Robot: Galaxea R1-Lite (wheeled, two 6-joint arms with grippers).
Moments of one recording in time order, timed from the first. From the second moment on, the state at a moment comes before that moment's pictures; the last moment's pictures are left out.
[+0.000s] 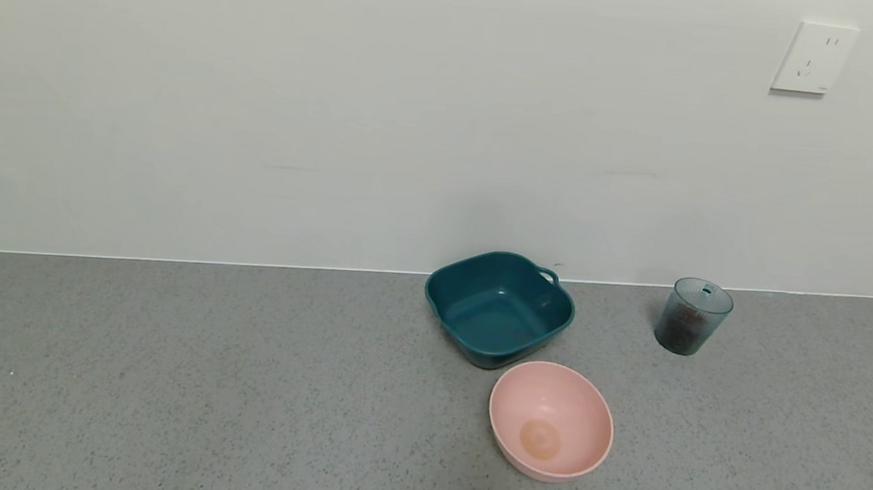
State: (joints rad) left arm 0.00 0.00 0.00 0.00 0.00 0.00; right arm 0.01 0.30 -0.40 -0.01 0.01 -0.02
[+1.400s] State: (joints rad) left arm 0.00 0.00 0.00 0.00 0.00 0.00; right arm 0.00 1.40 -0.53 -0.37 0.01 -0.02
